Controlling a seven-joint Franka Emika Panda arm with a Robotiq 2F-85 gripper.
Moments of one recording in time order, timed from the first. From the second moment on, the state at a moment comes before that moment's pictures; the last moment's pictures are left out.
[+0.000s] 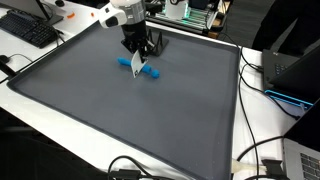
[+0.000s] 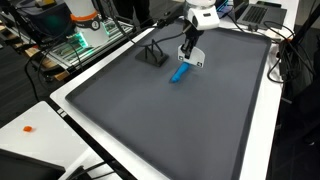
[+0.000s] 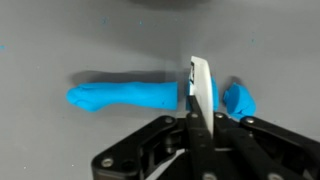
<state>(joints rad) 0.06 0.39 0.05 -2.04 0.03 2.36 0.00</state>
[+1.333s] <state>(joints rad) 0.05 0.39 0.01 -2.04 -0.01 2.36 0.00</state>
